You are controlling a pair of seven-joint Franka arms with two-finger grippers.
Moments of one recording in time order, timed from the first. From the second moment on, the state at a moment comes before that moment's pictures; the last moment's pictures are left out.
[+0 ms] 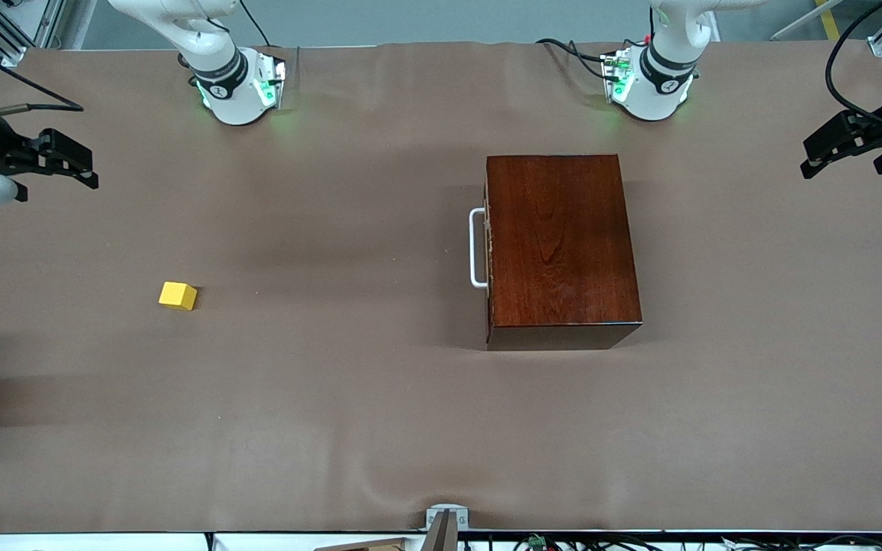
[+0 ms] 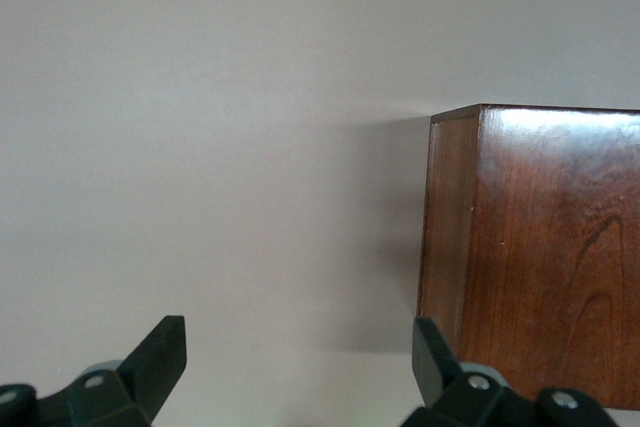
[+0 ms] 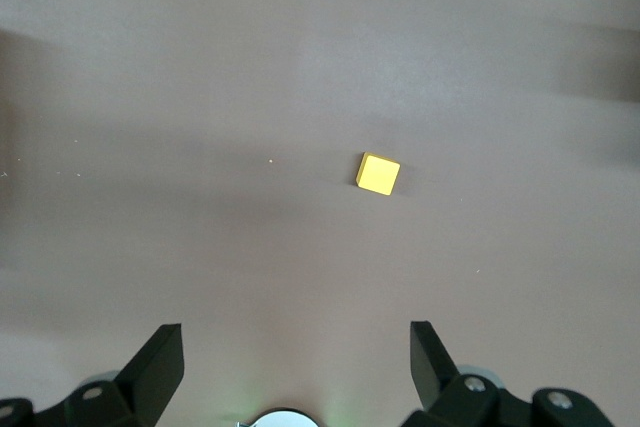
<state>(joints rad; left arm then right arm) 0.04 -0.11 -0.08 -1.60 0.01 1.54 -0.08 -0.04 0.02 0.09 -1.48 0.00 1.41 -0.14</state>
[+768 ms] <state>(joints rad) 0.04 -0.10 -0.10 -1.60 0.01 1.53 -0.08 -0.04 0.02 0.09 -1.48 0.00 1.41 -0.14</state>
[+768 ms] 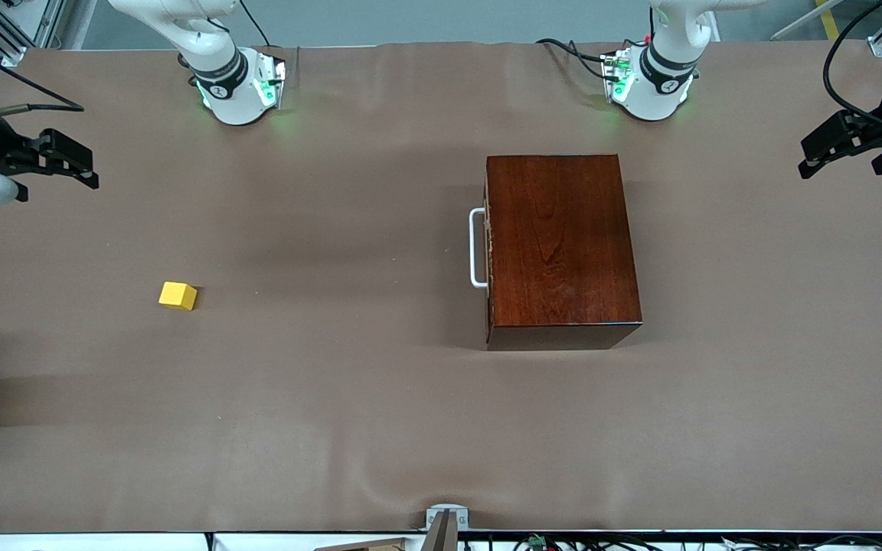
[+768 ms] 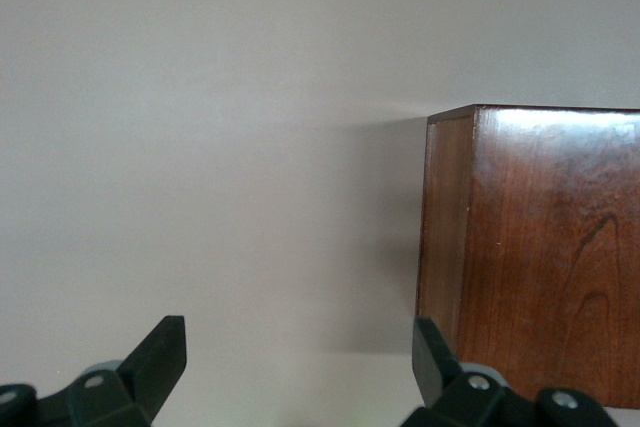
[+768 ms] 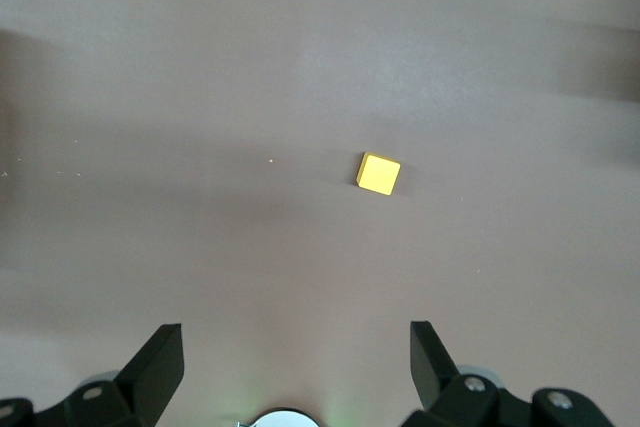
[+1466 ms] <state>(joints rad) 0.01 0.03 -0.36 -1.56 0.01 1.54 -0.29 -0.04 0.02 0.09 -1.48 0.00 1.41 -0.14</state>
